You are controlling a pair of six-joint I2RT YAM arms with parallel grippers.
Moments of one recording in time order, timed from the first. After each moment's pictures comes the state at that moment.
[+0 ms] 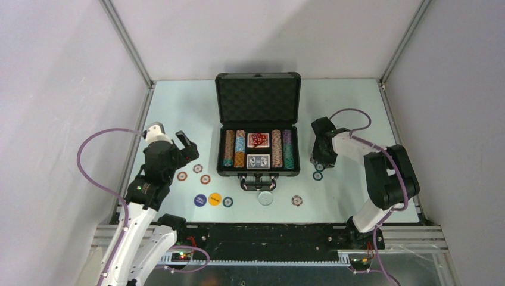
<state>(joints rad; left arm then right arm) -0.25 0.63 0.71 -0.57 -0.30 -0.54 0.34 1.66 0.95 -0.58 0.19 0.62</state>
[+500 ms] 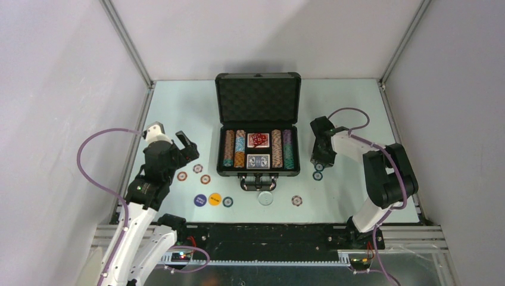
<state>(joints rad) -0.25 0.63 0.71 -0.57 -0.30 -0.54 0.35 1.67 0.98 -0.60 0.20 0.60</state>
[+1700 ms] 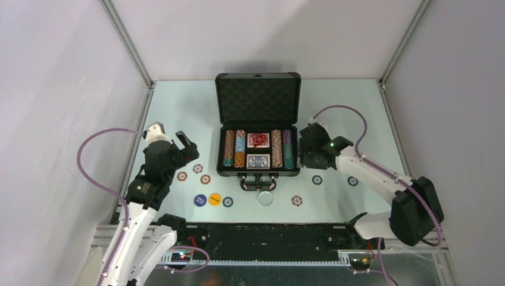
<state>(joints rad) -0.24 0.63 0.71 -0.57 -0.30 -0.54 0.53 1.38 0.95 -0.68 0.20 0.61</state>
